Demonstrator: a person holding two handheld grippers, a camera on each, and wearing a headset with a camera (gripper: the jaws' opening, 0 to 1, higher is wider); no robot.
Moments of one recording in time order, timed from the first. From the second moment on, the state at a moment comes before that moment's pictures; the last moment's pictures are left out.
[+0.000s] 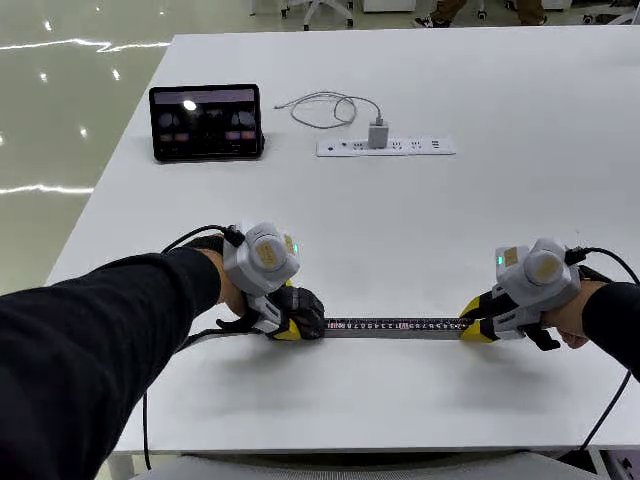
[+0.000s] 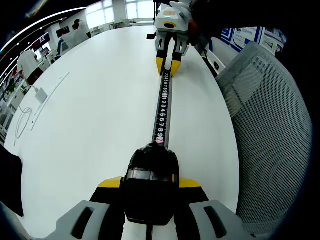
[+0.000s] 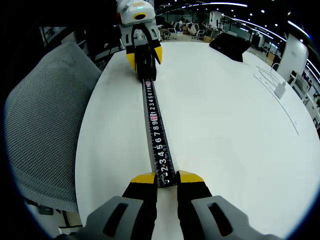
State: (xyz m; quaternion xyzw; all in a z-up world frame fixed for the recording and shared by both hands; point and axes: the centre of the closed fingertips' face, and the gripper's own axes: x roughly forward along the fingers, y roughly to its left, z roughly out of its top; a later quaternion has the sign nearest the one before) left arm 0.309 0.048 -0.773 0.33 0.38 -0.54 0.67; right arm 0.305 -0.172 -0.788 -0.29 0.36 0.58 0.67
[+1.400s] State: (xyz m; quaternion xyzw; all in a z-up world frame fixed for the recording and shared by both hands) left arm 0.309 0.048 -0.774 0.33 0.39 -0.54 0.67; right arm 0.305 -0.200 -0.789 -0.29 0.38 0.57 0.67
